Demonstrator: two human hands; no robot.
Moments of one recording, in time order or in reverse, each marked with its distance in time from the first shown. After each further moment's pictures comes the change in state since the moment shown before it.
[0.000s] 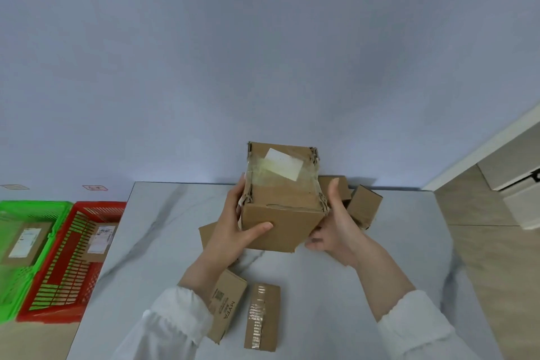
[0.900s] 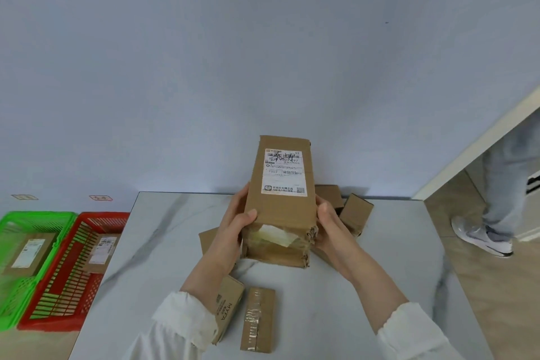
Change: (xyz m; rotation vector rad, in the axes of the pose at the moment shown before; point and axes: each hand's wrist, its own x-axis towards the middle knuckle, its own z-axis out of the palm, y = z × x) left_hand -0.023 0.021 0.015 -0.461 -0.006 -0.081; right_hand -0.045 0.023 -0.002 -0.003 -0.047 -0.396
